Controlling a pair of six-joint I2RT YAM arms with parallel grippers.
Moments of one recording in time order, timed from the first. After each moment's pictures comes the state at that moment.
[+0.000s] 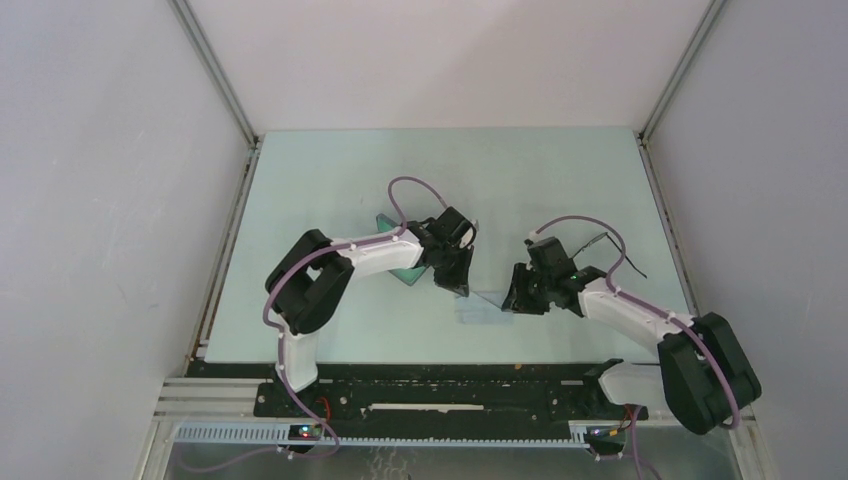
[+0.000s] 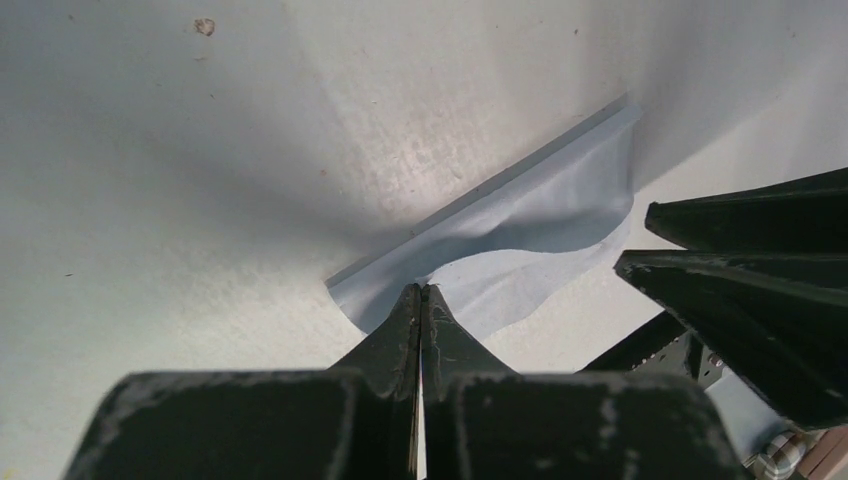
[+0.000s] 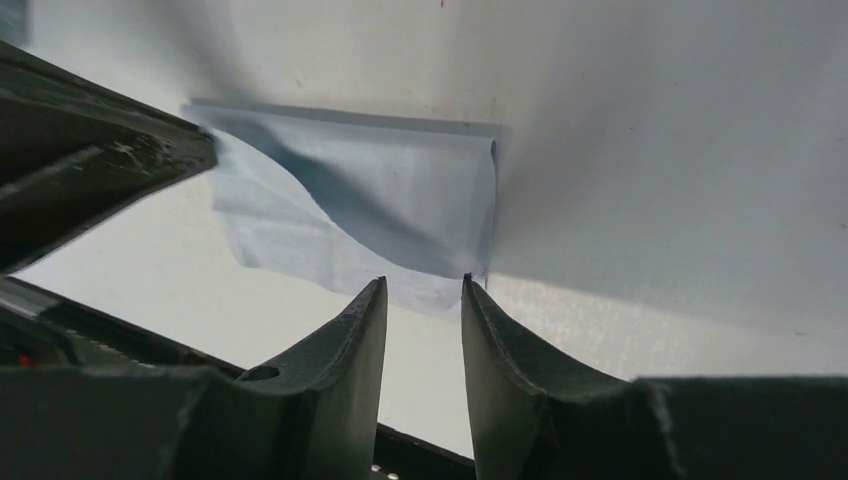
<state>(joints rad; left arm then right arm) -0.82 1.93 1.28 -0.44 0.25 -0.58 0.46 1.22 0.56 -0.35 -0.19 0.62</state>
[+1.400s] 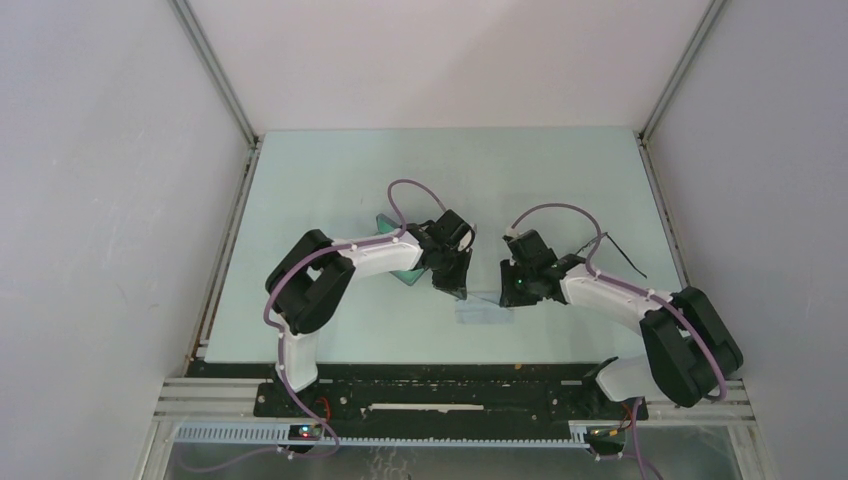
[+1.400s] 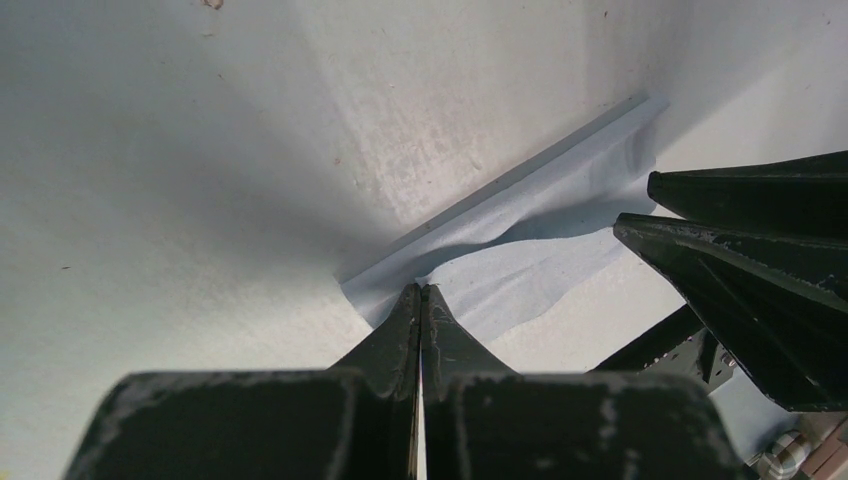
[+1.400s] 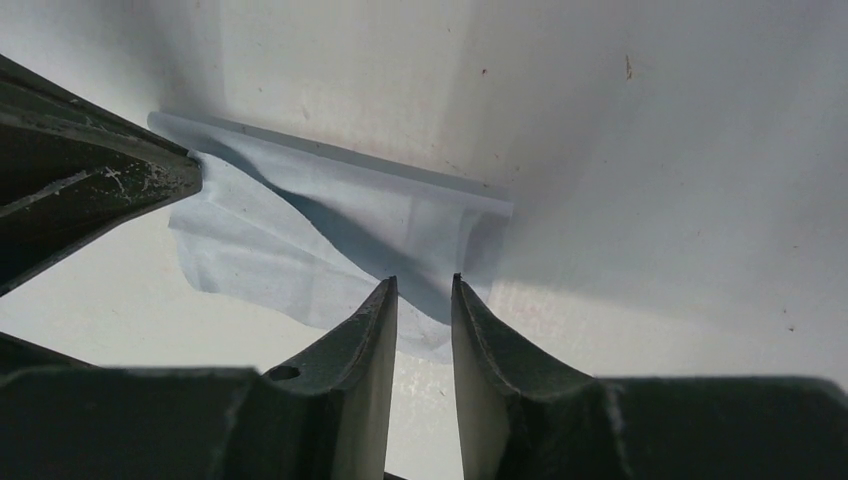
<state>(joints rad) -0.82 1.93 1.26 -0.44 0.25 -0.58 0.57 1.37 0.68 -0.38 -0.06 0.44</state>
